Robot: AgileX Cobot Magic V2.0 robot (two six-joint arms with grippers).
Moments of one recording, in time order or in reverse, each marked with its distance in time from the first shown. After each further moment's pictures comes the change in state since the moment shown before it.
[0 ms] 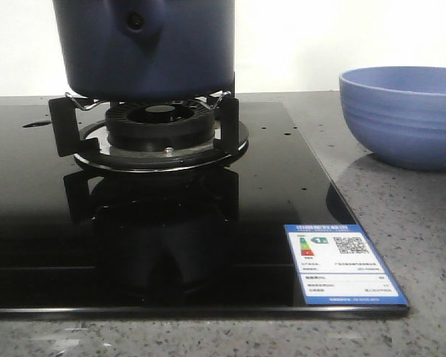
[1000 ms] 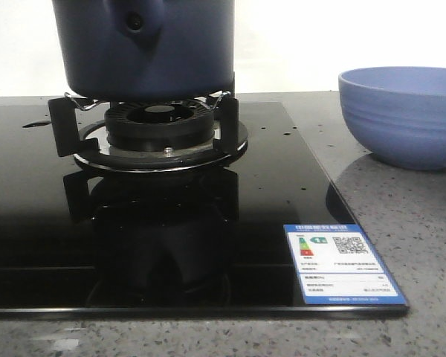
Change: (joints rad) left arm -0.197 0.364 -0.034 -0.512 -0.092 0.632; right arm 0.000 -0.799 0.767 0.386 -0.466 -0.472
